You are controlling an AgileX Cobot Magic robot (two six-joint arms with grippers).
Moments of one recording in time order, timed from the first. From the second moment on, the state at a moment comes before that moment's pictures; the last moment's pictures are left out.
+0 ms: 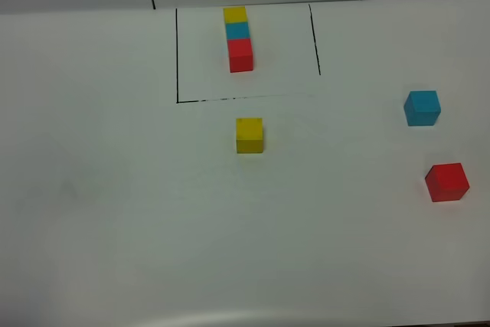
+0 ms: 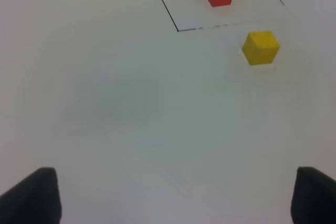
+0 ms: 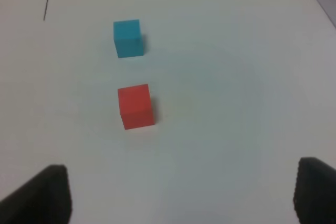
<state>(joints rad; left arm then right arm) -0.11 0.00 -0.54 -0.14 1.07 0.04 0.03 -0.01 -0.50 -0.05 1.07 0.10</state>
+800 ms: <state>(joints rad) -0.08 0.00 -0.51 -0.13 1.07 0.04 0.03 -0.01 -0.50 -0.05 1.07 0.10</state>
